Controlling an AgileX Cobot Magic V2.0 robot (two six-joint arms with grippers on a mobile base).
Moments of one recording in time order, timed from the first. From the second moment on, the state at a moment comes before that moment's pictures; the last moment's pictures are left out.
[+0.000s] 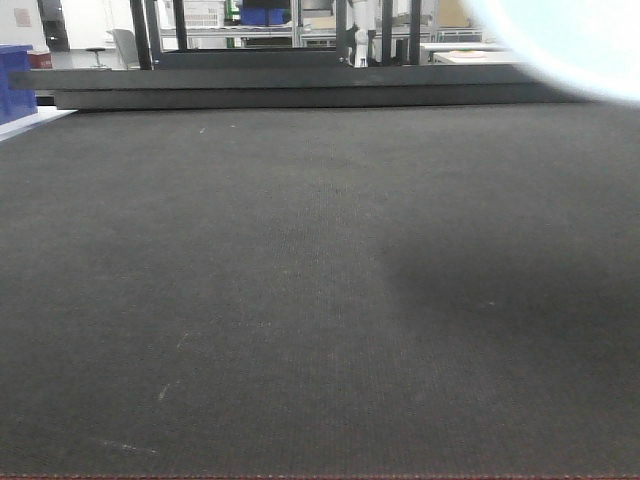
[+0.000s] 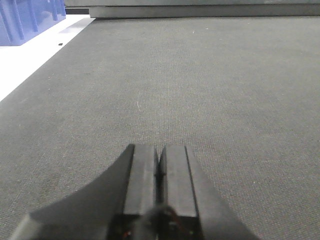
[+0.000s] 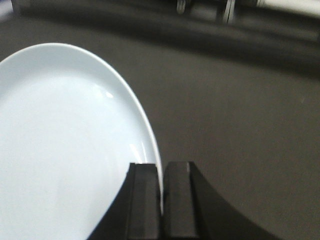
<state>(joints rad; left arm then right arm) -0.03 -0.02 0.03 -0.19 0.18 0.25 0.35 0.51 -0.69 -0.31 0.44 0.26</state>
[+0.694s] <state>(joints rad) -0.03 -0.02 0.03 -0.19 0.18 0.25 0.35 0.22 -0.69 -0.32 0.32 0.26</state>
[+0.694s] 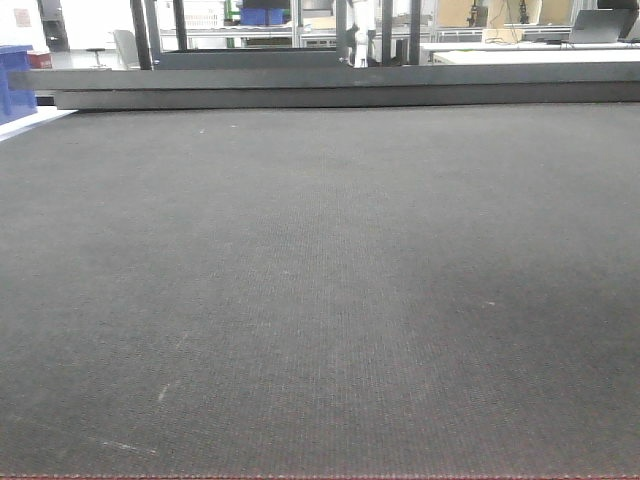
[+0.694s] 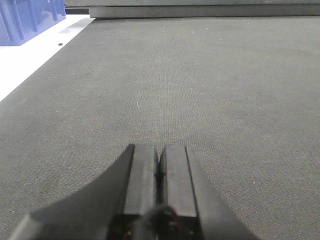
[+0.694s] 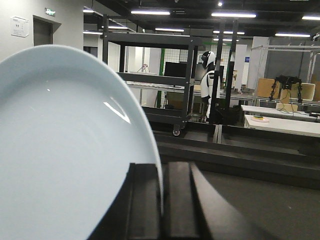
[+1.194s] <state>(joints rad) -0.03 -0.02 0.03 -0.19 0.18 0.25 0.35 0.22 -0.69 -0.32 0.32 0.26</state>
